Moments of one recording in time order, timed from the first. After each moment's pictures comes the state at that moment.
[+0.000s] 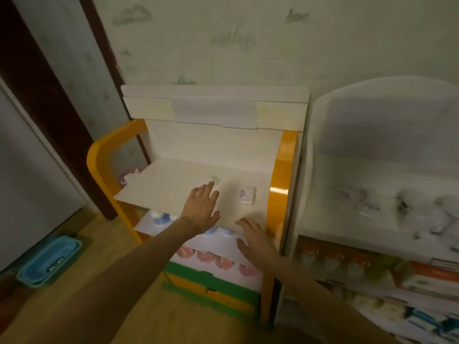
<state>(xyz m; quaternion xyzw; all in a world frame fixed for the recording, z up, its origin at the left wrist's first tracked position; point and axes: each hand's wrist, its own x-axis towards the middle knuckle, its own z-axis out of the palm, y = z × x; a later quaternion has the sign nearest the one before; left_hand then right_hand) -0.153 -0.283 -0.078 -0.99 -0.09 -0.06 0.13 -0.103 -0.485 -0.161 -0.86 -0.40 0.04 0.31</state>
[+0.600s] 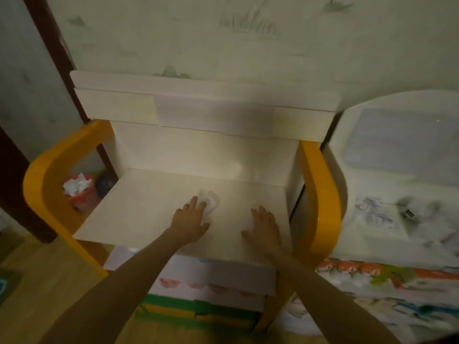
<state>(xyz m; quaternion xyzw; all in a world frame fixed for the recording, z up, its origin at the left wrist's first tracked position) -0.057 -0.109 -0.149 -1.00 -0.06 0.03 -0.02 0.002 -0.355 -0.173 -0.97 -0.16 0.10 0.17</state>
